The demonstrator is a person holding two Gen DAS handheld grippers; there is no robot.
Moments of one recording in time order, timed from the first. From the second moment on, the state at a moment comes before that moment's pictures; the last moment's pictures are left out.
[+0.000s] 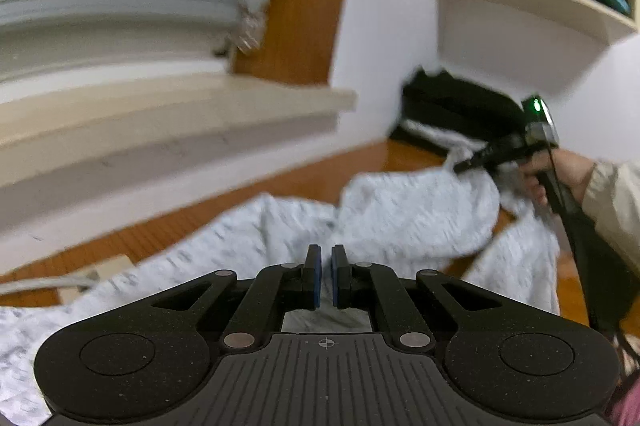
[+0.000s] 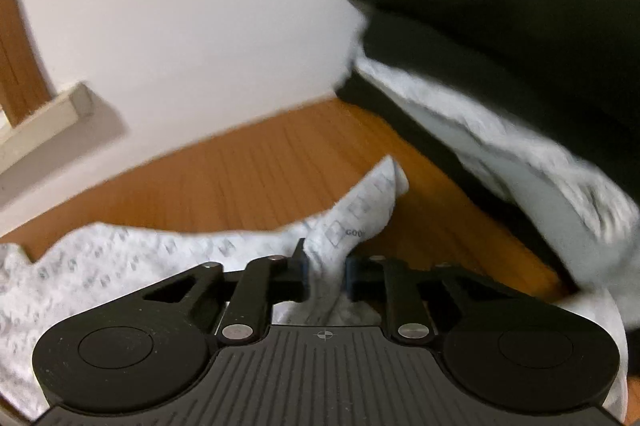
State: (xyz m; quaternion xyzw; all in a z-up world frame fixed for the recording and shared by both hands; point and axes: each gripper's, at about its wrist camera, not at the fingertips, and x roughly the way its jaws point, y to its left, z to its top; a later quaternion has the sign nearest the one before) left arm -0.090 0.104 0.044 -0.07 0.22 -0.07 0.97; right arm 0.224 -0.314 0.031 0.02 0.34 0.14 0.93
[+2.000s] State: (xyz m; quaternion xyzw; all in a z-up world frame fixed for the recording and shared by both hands) left arm -0.059 0.032 0.025 0.04 0.32 -0.12 0.94; right arm 0.153 -0.319 0.030 0.06 0.30 0.18 0.94
